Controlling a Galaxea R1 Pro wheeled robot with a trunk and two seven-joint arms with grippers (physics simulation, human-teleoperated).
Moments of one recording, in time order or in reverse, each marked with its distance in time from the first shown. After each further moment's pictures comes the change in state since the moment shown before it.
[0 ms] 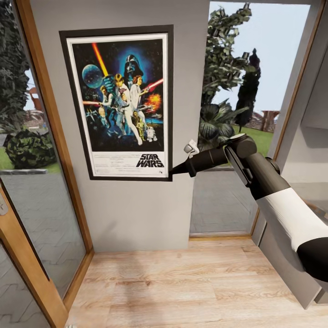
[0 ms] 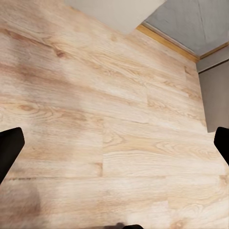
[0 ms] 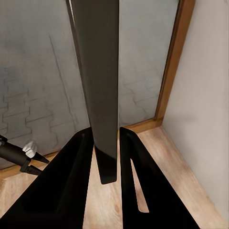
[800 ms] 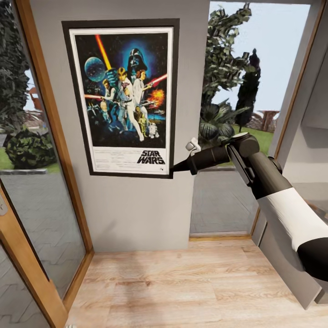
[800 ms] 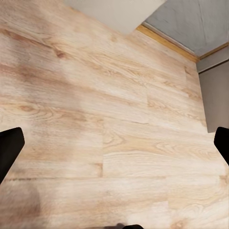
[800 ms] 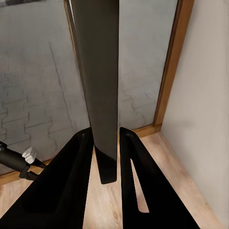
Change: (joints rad) left arm 0.000 0.000 0.000 0.000 0.000 0.000 0.000; right arm 0.001 -0.001 -0.028 -0.007 -0.003 -0.004 0.000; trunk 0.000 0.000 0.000
